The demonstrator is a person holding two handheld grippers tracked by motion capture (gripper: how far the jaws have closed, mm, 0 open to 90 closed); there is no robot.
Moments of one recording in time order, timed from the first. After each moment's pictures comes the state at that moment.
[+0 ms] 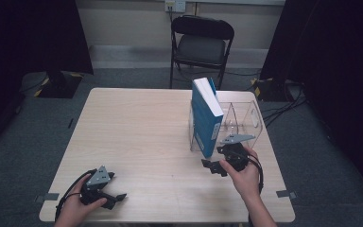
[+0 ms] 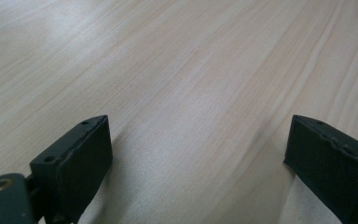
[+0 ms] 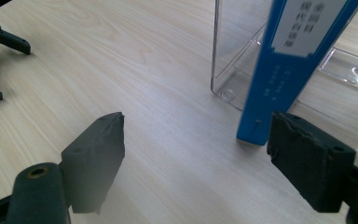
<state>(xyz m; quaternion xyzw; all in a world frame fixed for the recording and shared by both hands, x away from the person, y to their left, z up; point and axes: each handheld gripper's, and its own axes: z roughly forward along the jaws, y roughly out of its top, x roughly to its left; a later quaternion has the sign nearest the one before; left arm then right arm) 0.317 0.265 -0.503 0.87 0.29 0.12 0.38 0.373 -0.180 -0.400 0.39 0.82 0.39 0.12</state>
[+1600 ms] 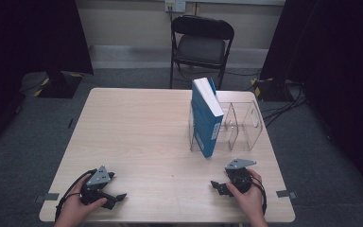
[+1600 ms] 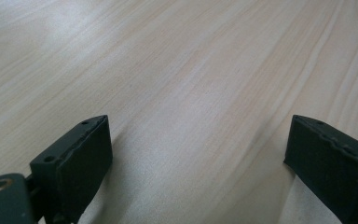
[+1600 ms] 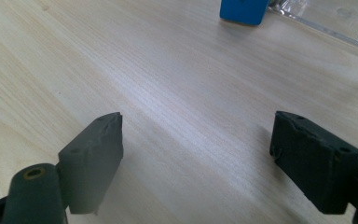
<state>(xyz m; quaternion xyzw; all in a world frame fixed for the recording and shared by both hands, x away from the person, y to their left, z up) 0.317 0.265 -0.503 0.87 0.29 0.12 0.38 0.350 -0.215 -0.493 0.39 0.84 0.35 0.13</state>
